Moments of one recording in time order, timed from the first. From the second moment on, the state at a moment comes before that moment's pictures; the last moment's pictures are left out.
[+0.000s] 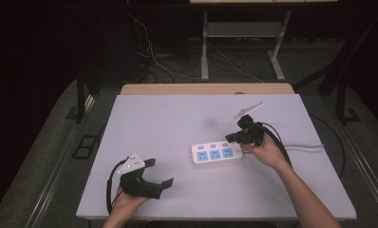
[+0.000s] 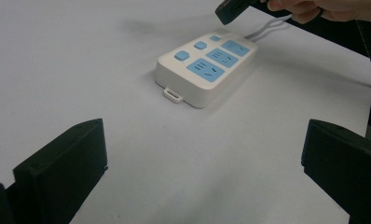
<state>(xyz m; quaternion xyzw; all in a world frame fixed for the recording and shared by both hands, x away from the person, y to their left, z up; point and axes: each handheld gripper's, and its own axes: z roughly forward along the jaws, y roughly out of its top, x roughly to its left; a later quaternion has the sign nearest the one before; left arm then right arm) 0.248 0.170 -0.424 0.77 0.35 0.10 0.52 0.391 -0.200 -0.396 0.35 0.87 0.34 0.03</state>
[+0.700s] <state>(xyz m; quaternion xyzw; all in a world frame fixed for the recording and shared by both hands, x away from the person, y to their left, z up) 0.248 0.171 -0.424 0.77 0.35 0.10 0.52 0.391 -0.166 -0.375 0.29 0.89 0.34 0.02</state>
